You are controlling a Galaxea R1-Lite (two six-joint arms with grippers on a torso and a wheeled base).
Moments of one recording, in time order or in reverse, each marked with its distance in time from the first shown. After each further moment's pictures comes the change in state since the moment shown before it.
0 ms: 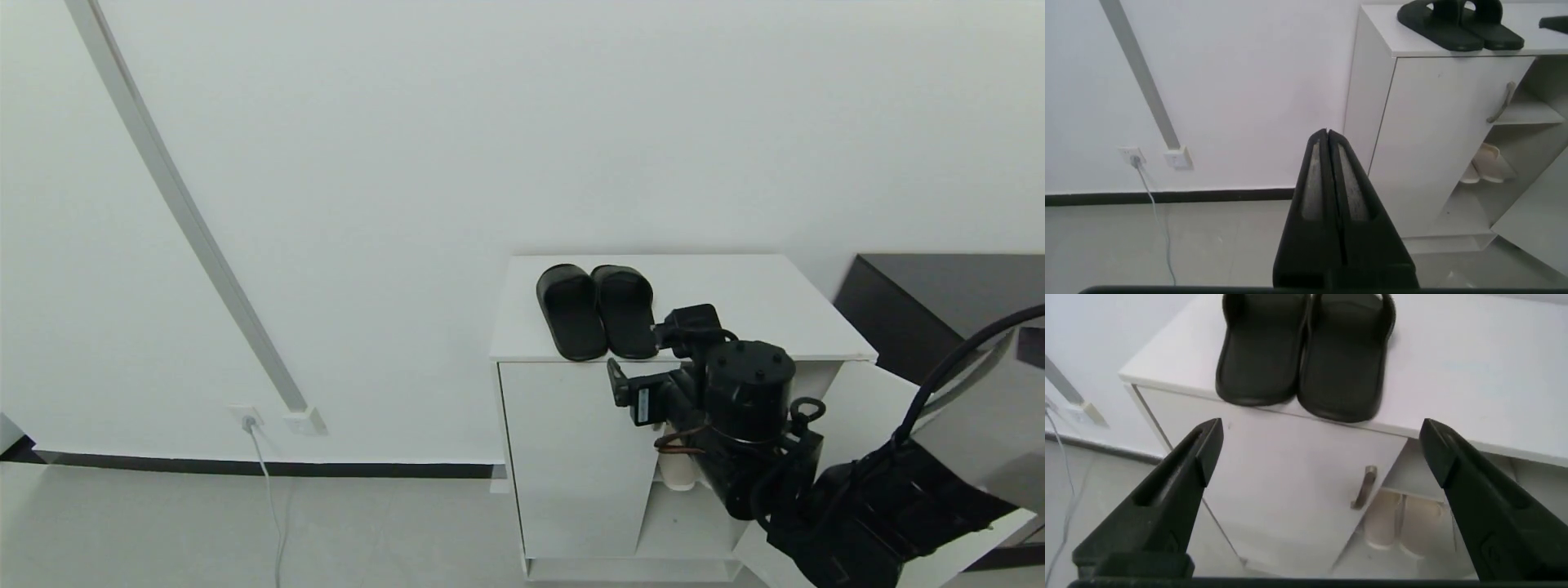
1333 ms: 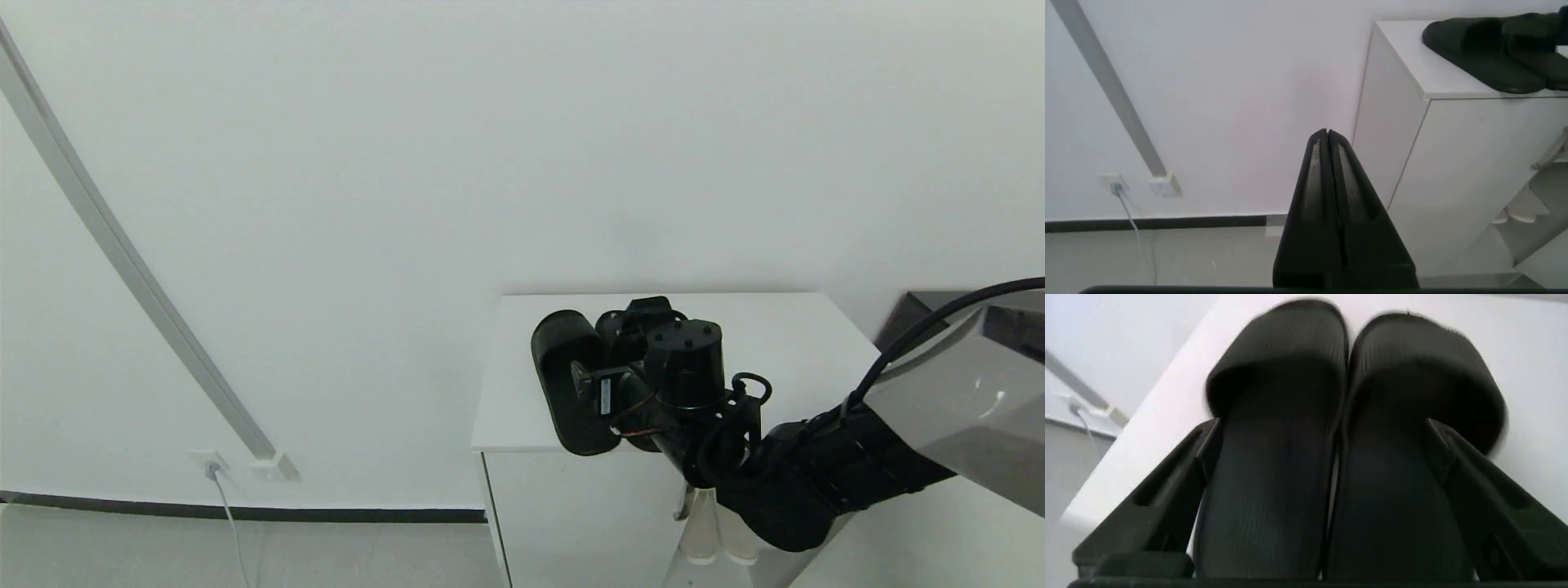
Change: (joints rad) left arm 0.000 0.000 0.000 0.000 0.000 -0.004; right arm 0.013 0.072 -0.220 0.271 0.089 0.132
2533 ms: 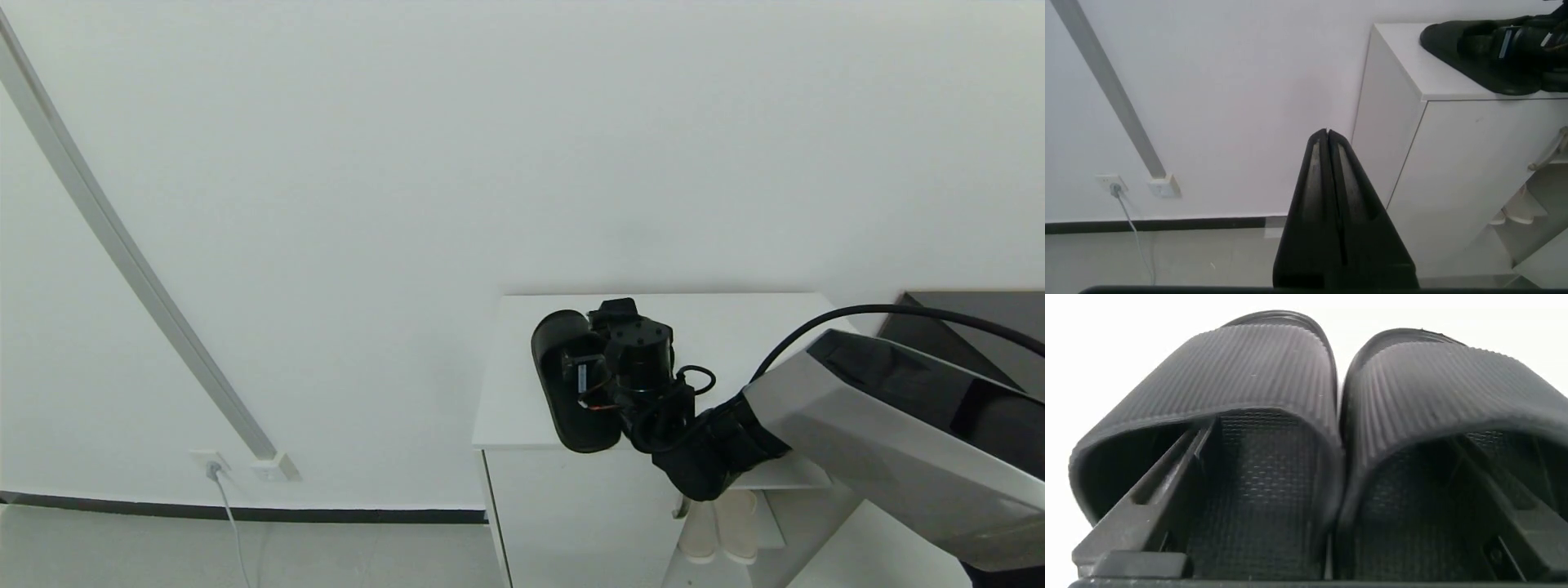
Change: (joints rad) left arm 0.000 0.000 0.000 0.000 0.000 -0.003; right arm -0.074 0.288 -0.331 -0.028 0.008 -0.058
